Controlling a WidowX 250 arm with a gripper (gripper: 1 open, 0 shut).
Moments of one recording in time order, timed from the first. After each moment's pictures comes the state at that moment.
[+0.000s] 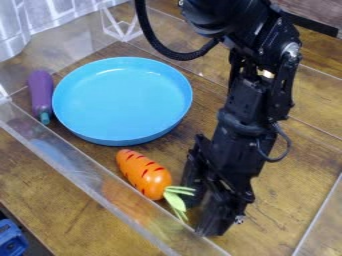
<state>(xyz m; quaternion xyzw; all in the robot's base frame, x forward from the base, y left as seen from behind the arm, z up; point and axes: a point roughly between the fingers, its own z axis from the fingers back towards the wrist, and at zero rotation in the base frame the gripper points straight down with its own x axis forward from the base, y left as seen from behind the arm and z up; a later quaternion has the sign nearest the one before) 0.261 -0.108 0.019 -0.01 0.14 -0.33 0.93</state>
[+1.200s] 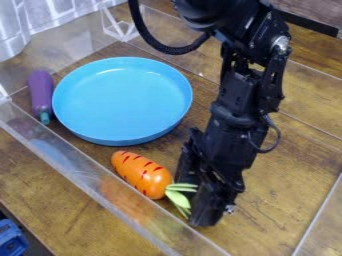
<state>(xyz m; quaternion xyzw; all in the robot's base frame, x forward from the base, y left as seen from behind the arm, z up) 0.266 -0.093 0.018 -0.01 0.15 -0.35 0.93</state>
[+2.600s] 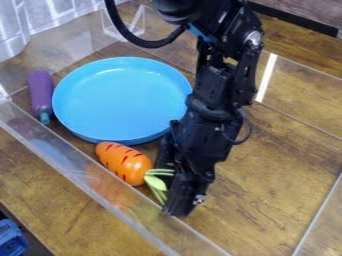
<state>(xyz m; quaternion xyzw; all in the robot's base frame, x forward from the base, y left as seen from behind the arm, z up) 0.261 -0.066 0.019 -0.01 0.15 -0.34 0.93</state>
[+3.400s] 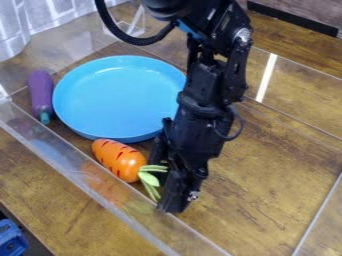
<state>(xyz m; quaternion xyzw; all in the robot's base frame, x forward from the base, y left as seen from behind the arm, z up) 0.260 -0.063 0.019 0.00 0.15 -0.34 0.93</state>
